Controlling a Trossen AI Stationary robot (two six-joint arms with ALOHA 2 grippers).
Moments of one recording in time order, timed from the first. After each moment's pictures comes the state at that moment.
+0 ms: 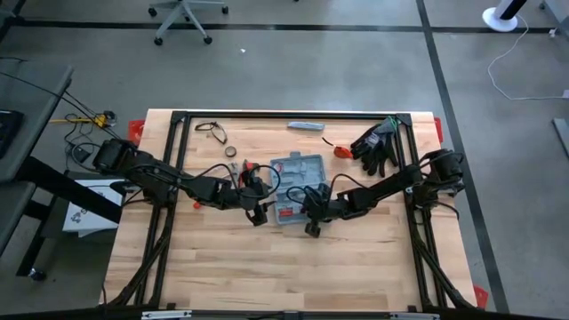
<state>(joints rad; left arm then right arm) -0.21 1.51 0.75 0.02 -0.47 -0.23 0.22 1.83 0.83 0.06 0.29 0.44</state>
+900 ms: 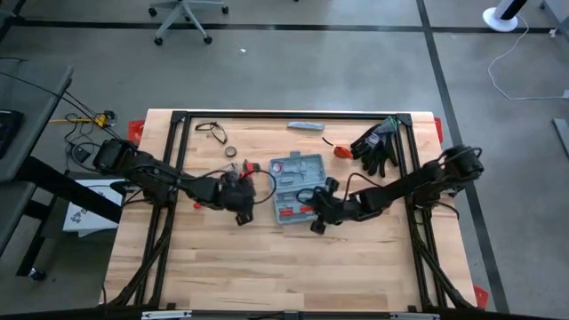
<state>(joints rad) -0.22 1.51 0.75 -0.48 -0.44 -0.52 0.29 1.63 0.81 0.03 0.53 0.32</state>
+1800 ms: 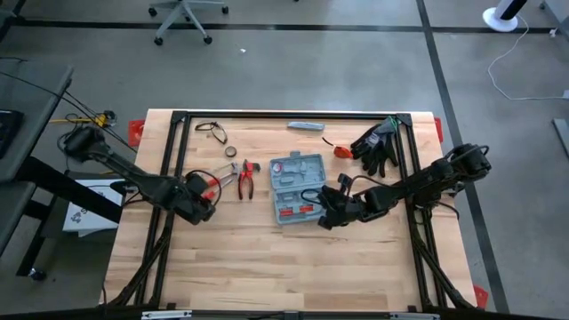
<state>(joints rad) -0.50 0.93 0.43 -0.92 -0.48 -1.31 0.31 1.56 0.82 -0.24 0.64 0.45</state>
